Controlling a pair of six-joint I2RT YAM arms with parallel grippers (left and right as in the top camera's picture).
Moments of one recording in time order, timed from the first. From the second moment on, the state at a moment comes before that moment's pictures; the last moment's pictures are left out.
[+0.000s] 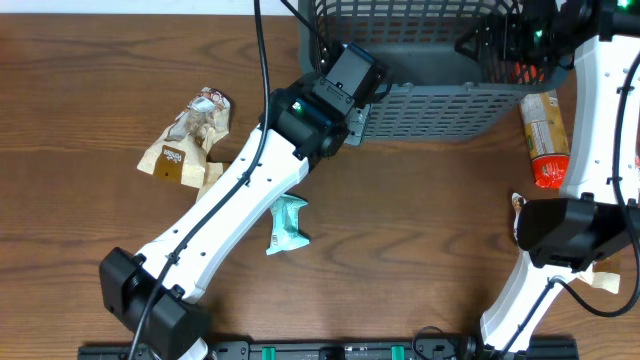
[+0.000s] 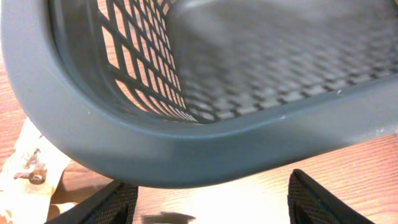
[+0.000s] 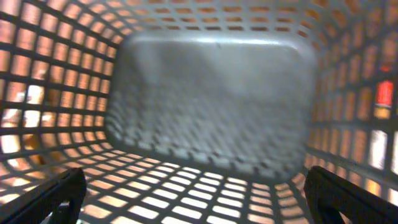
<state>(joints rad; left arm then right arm) -0.70 1.79 1.82 -1.00 -0.28 -0.32 -0.14 2.10 2.41 -1.38 -0.43 -0.10</state>
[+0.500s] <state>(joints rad) -0.75 1.65 1.82 -1.08 -0.30 -0.29 -0.15 2.10 2.82 -1.48 -0.55 -0.08</state>
